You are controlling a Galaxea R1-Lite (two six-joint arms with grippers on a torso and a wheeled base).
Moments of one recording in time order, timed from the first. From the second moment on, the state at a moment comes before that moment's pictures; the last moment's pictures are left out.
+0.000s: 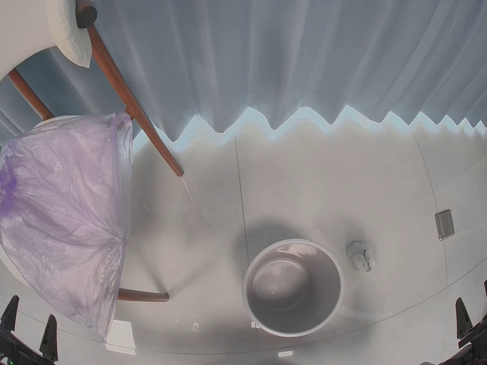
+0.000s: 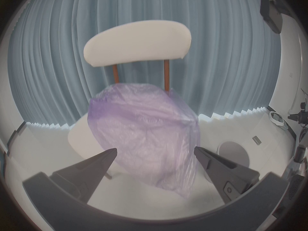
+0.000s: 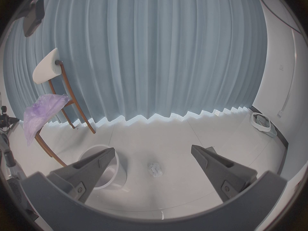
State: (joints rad) left arm 0.00 0.02 -0.02 -0.05 0.00 0.02; right arm 0.00 0.02 -0.02 0.00 -0.01 0.01
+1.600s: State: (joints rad) left arm 0.01 0.18 -0.37 -0.15 -0.93 -0.39; right arm 0.00 0.02 -0.02 0.00 -0.01 0.01
